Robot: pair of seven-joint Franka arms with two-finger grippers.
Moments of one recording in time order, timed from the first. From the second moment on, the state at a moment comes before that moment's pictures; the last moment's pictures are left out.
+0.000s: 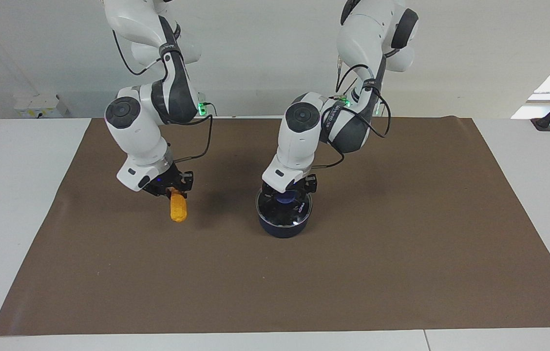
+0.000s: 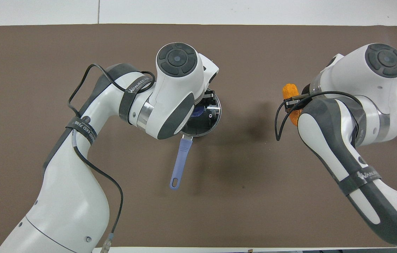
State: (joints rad) left arm -0.61 0.54 -0.05 -1.36 -0.03 1.91 -0.63; right arm 0.10 0.19 0.07 -1.87 0.06 2.04 0.01
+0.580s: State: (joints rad) left arm -0.63 0.54 -0.05 -1.36 -0.03 1.91 -0.65; right arm 0.11 0.19 0.07 -1.86 0.06 2.04 0.01
